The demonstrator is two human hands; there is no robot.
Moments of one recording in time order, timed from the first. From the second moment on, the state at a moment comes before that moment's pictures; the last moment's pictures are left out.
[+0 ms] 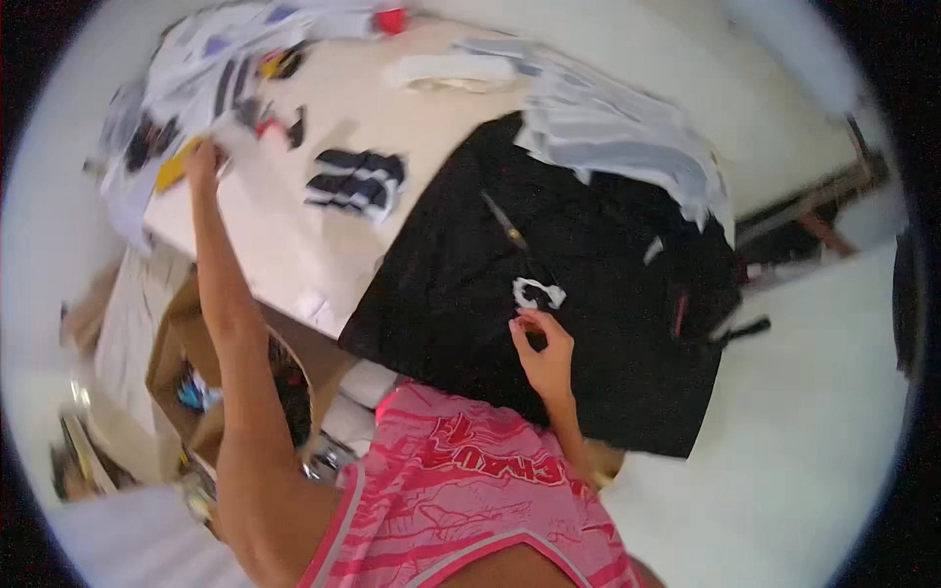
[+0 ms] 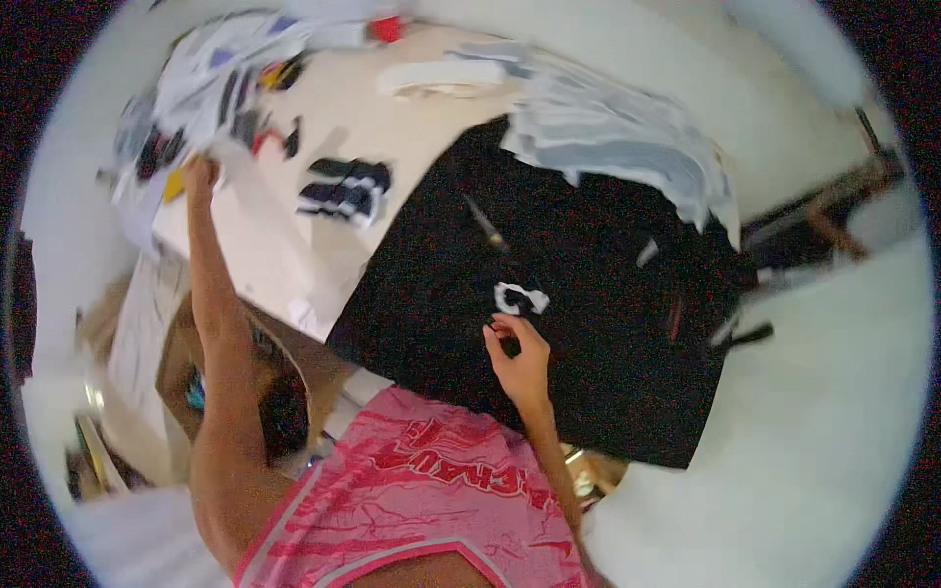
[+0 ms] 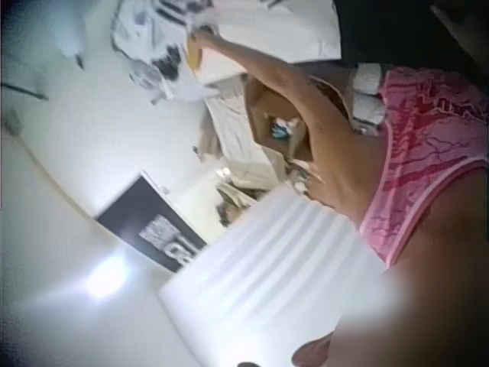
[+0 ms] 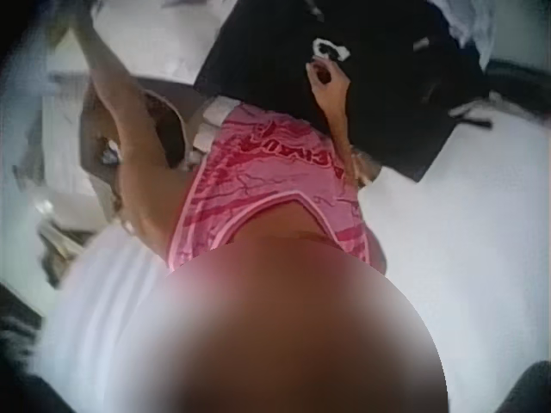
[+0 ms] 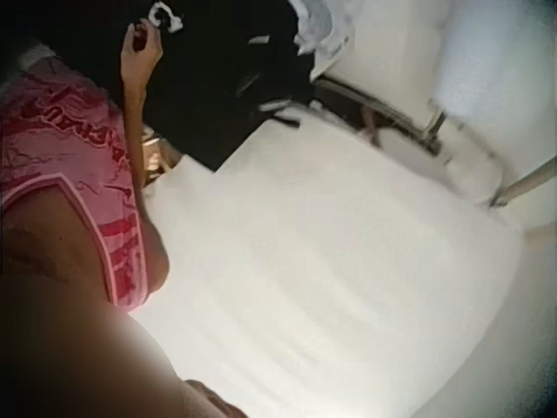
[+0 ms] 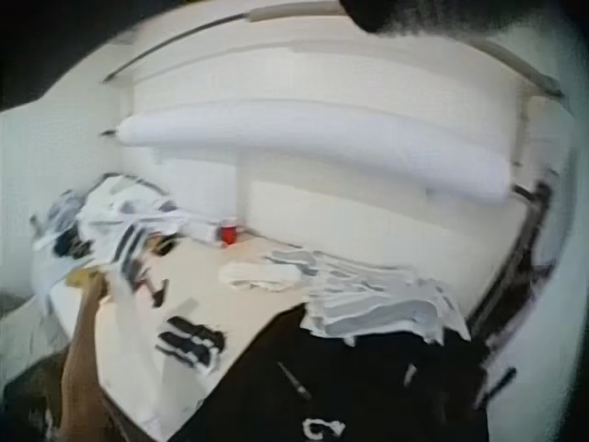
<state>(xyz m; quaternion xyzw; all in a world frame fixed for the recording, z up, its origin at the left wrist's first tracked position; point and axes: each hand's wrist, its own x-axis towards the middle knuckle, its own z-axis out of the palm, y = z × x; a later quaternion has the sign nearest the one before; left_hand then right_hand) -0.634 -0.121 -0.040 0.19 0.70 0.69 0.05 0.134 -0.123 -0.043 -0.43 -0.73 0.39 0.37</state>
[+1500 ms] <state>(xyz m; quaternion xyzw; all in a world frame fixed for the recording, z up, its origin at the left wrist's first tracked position) -0.295 -0.099 0.213 0.54 0.59 0.55 0.23 0.089 -0.107 0.104 -0.29 -0.75 0.38 0.45</state>
